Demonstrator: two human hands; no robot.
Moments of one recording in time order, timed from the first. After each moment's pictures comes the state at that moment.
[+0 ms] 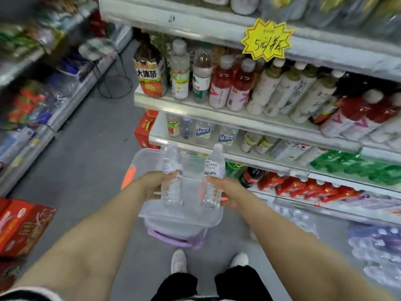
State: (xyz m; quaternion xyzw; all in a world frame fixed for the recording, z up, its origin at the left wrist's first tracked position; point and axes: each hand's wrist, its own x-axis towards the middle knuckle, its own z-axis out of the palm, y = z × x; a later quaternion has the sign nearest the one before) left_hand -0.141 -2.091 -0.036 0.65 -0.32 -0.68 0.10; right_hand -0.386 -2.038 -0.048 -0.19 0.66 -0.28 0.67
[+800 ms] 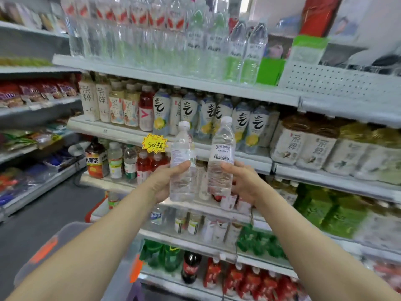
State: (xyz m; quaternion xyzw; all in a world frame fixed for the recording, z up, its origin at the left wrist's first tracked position) left_hand -0.485 -2.007 0.225 0.37 -0.43 -0.70 0.44; right_hand -0.726 -1.973 0.246 -0.49 0.49 -0.48 0.54
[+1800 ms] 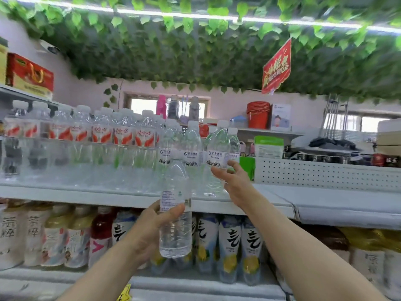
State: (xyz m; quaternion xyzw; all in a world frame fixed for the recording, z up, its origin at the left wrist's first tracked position) left_hand -0.514 -2.167 0.399 0.22 -0.56 -0.62 0.50; right_hand -0.758 -2.207 0.469 -0.51 0.39 -0.69 0.34
